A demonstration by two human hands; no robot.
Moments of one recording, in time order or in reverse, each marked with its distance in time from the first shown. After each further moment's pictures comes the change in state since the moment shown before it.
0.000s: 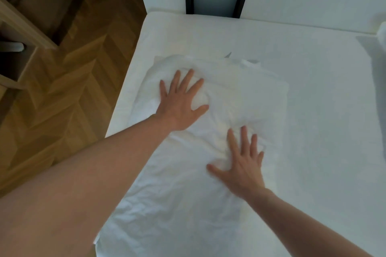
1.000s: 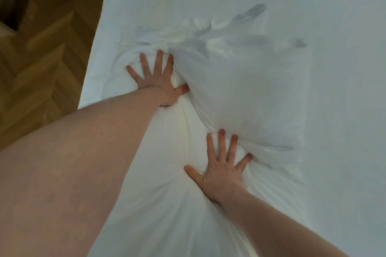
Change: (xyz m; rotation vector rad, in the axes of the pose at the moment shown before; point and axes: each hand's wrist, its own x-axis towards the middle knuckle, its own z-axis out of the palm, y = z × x) left_hand 0.129 -0.075 0.155 0.121 -0.265 -0.309; right_hand 0.080 0.007 0.157 -0.153 -0.321 0.098
